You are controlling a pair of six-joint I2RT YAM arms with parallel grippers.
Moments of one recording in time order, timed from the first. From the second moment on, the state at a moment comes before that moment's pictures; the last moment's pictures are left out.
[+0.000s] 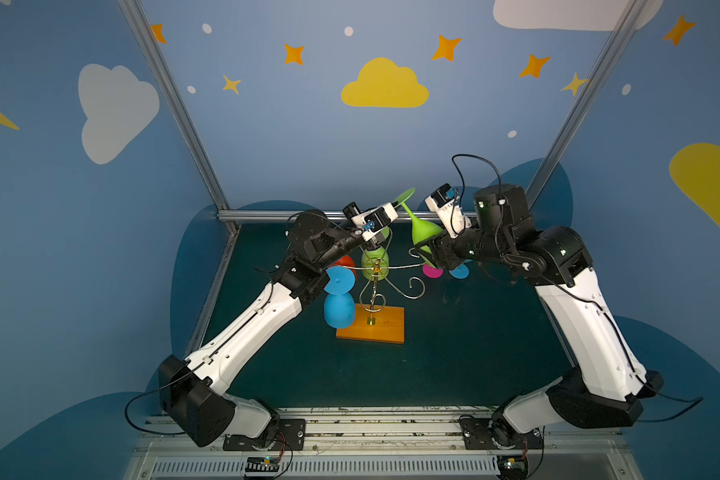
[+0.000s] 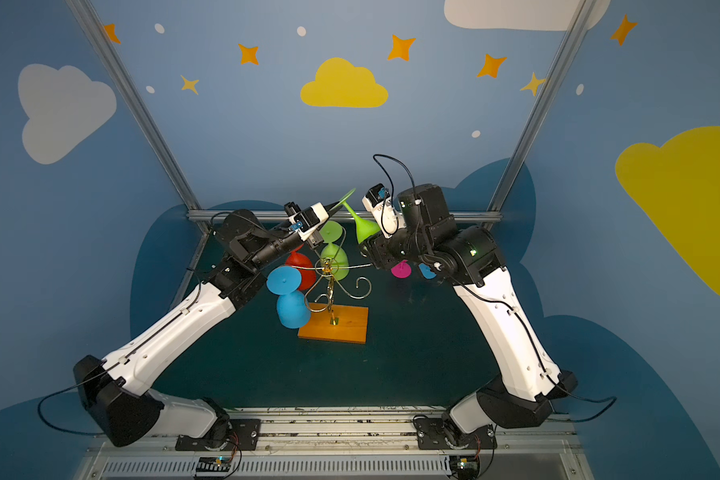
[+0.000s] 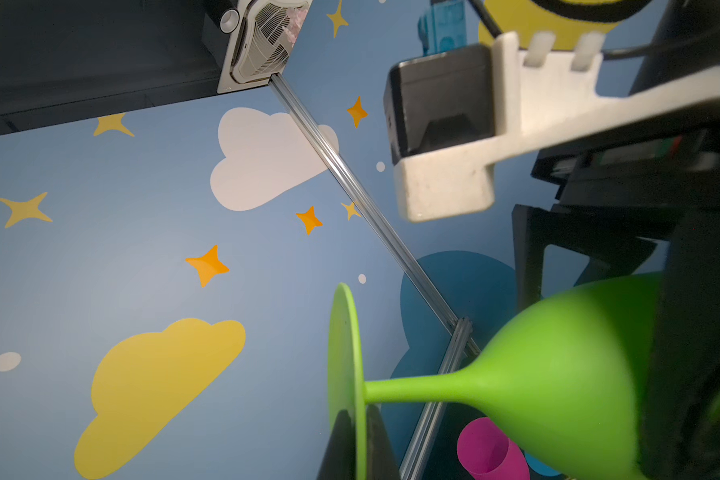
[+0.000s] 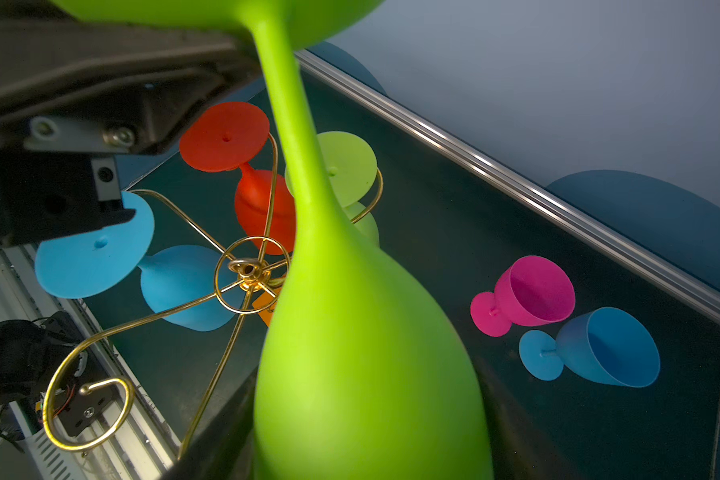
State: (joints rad) left arm -0.60 1.41 1.41 0.26 0.35 0.58; right arm 0.68 1.50 2.11 -1.21 -0.06 -0.06
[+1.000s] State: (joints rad) left arm -0.49 1.39 1.41 0.12 0.38 -0.18; right arm 0.41 0.92 1.56 -0.63 -0.31 0.28
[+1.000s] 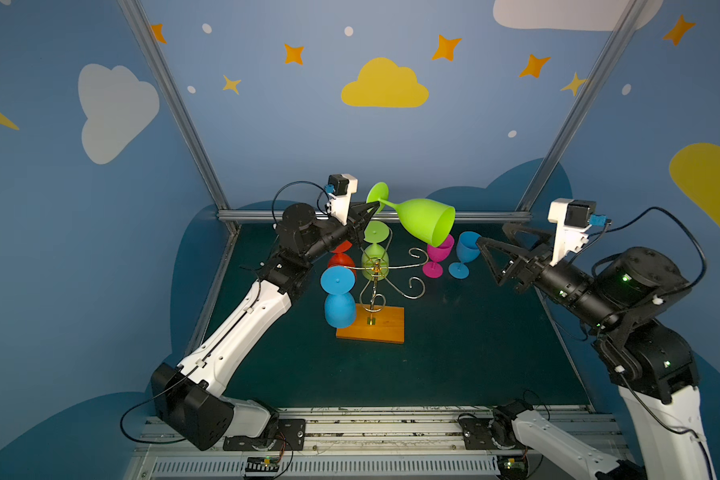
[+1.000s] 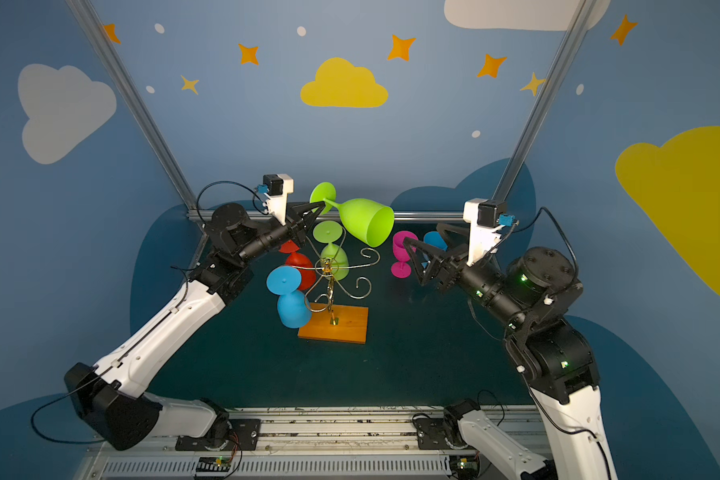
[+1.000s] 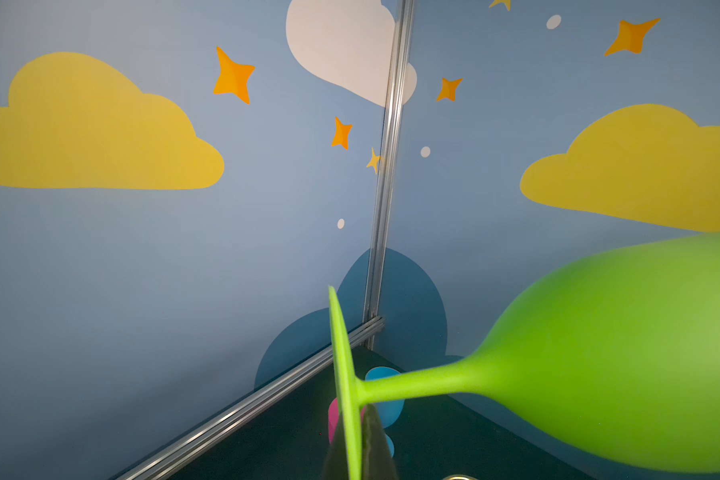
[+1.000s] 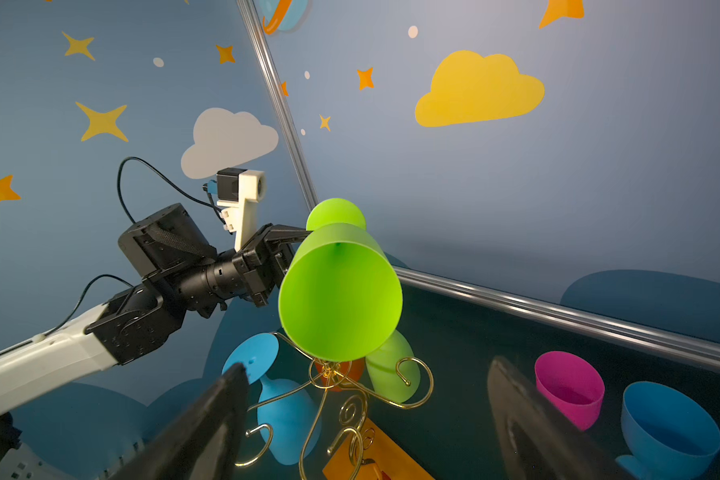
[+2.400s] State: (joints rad) left arm -0.49 1.38 1.41 0.12 0.42 -0.23; right arm 0.37 1.11 1.55 -0.50 -0.45 0.40
